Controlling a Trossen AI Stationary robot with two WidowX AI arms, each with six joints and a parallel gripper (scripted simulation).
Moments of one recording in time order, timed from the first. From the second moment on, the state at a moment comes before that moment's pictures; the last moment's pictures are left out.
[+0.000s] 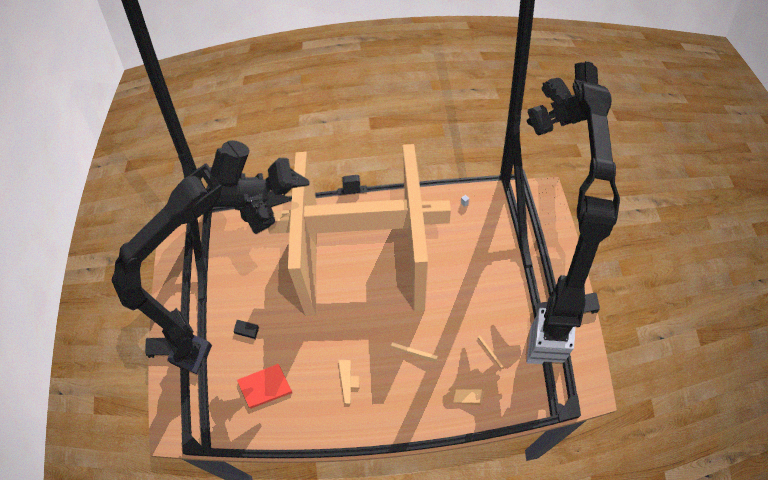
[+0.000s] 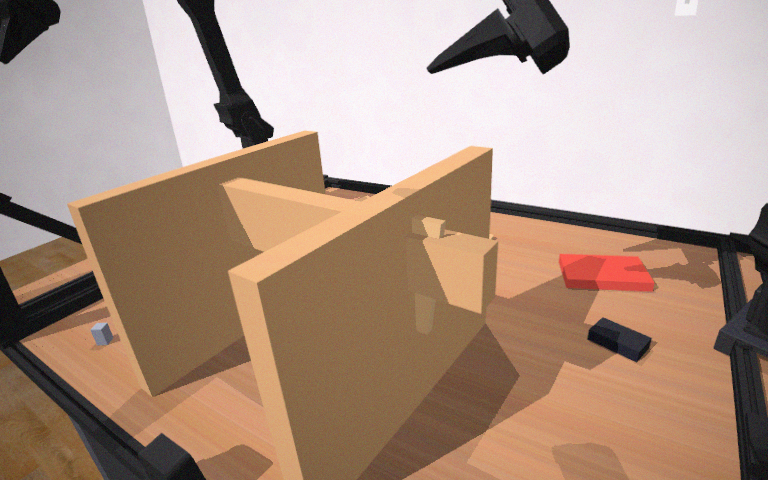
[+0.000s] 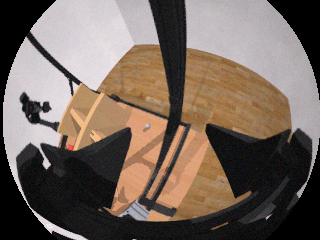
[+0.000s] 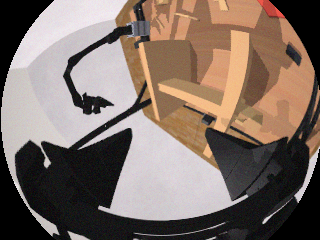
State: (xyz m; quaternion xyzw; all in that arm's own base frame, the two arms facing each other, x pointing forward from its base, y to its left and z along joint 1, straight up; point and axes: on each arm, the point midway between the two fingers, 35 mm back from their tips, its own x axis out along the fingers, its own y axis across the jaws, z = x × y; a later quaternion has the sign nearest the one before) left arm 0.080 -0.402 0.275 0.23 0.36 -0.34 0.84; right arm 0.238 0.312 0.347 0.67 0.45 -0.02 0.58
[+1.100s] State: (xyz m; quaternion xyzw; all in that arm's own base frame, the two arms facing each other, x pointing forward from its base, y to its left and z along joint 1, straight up) left arm 0.270 -0.356 0.236 0.19 0.42 -0.20 0.87; right arm 0.302 0.263 0.342 0.61 0.37 0.06 0.69
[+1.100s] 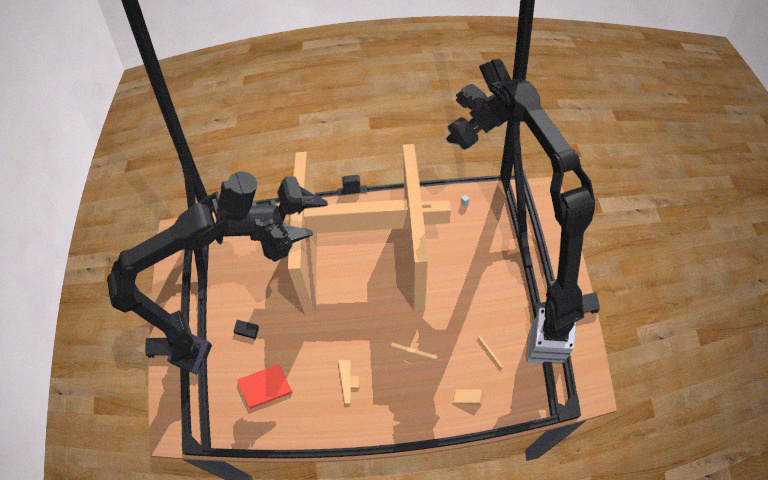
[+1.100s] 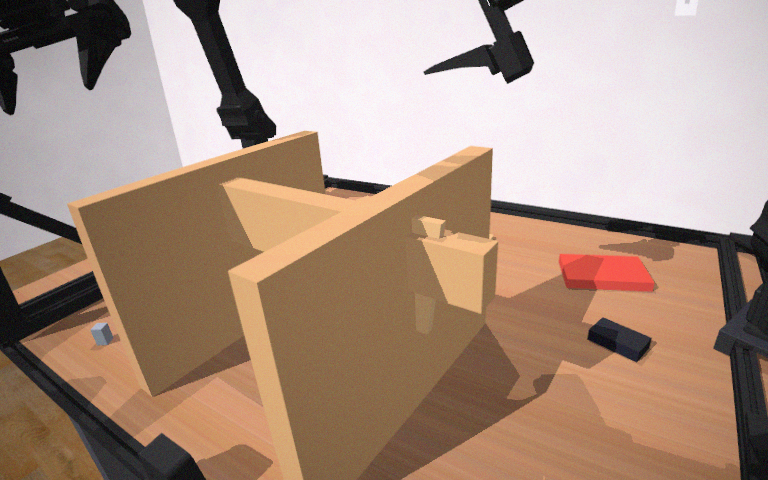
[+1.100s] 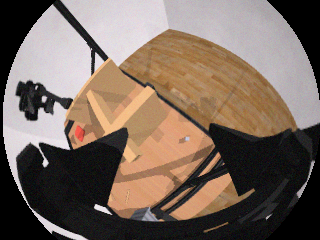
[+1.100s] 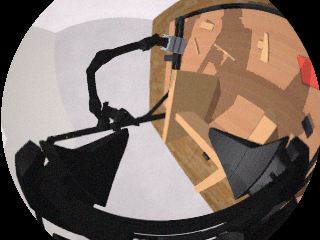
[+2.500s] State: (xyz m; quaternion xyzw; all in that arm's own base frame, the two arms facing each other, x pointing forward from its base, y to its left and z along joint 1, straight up) left arm 0.504 0.068 0.004 -0.05 0.67 0.09 0.73; right arm 0.329 0.023 0.328 0.10 0.01 0.03 0.99
